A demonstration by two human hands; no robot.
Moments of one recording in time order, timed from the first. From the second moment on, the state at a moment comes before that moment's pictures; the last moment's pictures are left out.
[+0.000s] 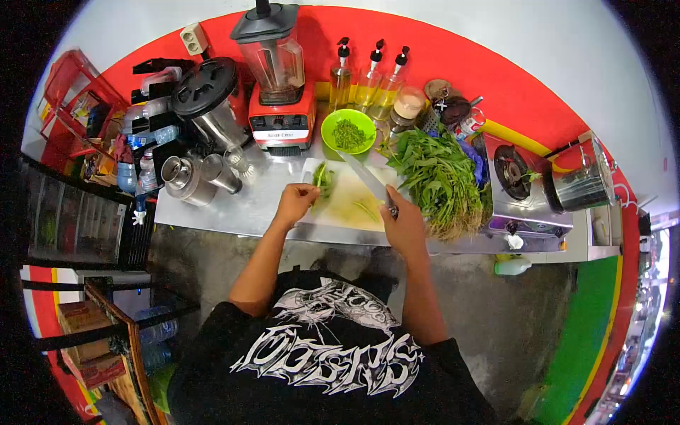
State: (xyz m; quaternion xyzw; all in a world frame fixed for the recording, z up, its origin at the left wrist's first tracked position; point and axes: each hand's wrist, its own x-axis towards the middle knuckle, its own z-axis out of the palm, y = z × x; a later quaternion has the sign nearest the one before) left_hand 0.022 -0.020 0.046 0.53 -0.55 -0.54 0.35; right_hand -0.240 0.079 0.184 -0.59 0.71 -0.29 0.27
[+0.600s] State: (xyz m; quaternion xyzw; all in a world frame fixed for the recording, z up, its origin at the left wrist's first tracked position) left_hand -0.008 -0.033 0.030 0.66 -0.62 -0.24 0.34; right_hand -0.292 0.116 0.150 -0.53 0.76 -0.26 0.27
